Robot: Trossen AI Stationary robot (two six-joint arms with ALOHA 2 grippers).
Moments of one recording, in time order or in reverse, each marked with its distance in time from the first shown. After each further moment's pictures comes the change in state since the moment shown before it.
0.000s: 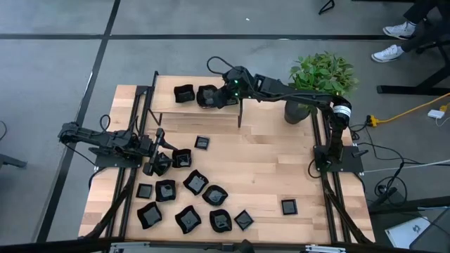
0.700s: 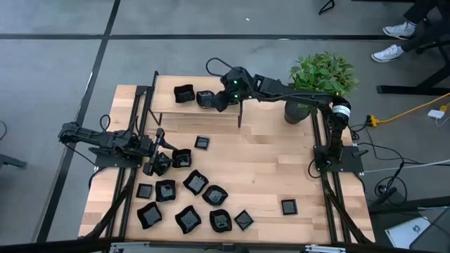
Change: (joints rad) left arm 0.000 0.000 0.000 0.000 0.000 0.000; right arm -0.005 0.008 0.000 -0.006 -0.156 0.012
